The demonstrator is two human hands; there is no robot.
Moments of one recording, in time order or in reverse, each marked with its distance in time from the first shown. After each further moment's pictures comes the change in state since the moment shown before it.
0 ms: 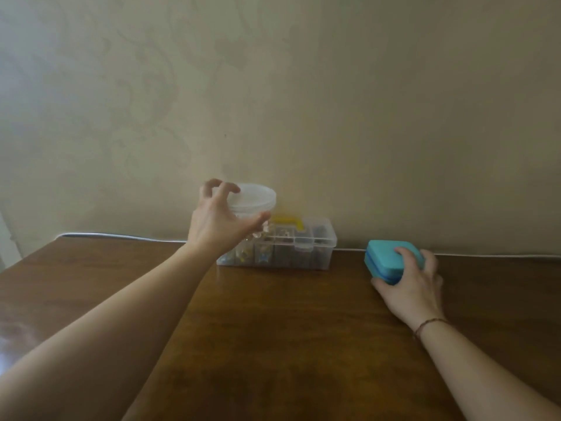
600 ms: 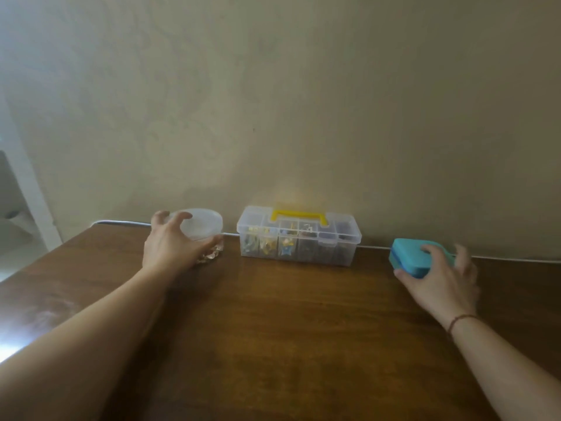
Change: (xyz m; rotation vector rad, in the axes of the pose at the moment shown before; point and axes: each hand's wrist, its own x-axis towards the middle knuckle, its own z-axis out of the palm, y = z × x) left_hand -0.030 -0.106 -0.052 0.183 -0.008 -0.348; right_hand 0.002 -0.009 -0.007 -0.203 0.000 0.029
